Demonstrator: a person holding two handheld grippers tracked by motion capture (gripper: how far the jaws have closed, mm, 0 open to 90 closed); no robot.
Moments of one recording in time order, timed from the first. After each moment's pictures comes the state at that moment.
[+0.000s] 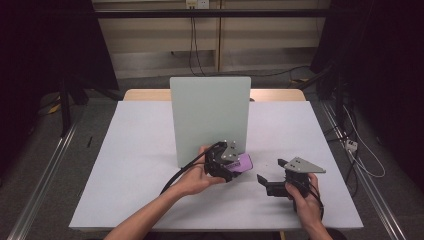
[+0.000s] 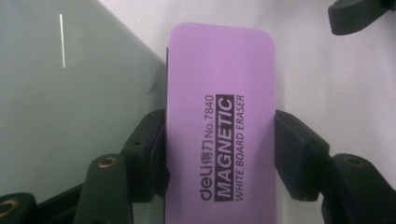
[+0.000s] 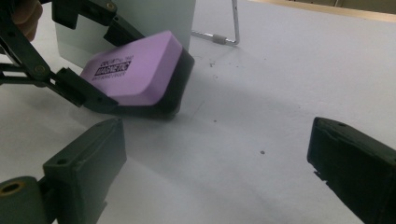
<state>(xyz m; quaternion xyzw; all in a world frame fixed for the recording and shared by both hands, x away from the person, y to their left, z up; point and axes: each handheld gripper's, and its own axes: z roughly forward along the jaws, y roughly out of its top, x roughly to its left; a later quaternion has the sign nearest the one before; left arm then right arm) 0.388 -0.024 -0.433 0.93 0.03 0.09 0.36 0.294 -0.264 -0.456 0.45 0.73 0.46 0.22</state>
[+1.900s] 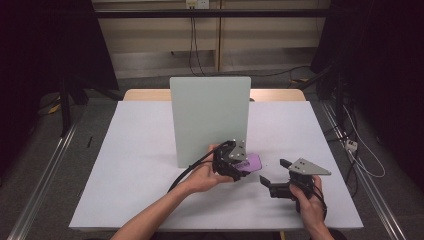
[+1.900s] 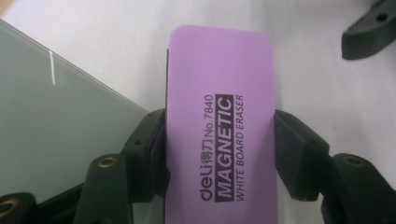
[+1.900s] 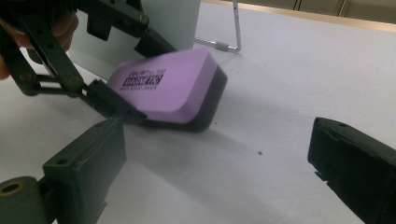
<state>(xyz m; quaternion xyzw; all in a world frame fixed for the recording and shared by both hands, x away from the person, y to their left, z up) 0.391 -0.045 -0.436 0.92 0.01 0.07 0.38 0.289 -0.271 -0.454 0.44 0.73 0.48 0.22</state>
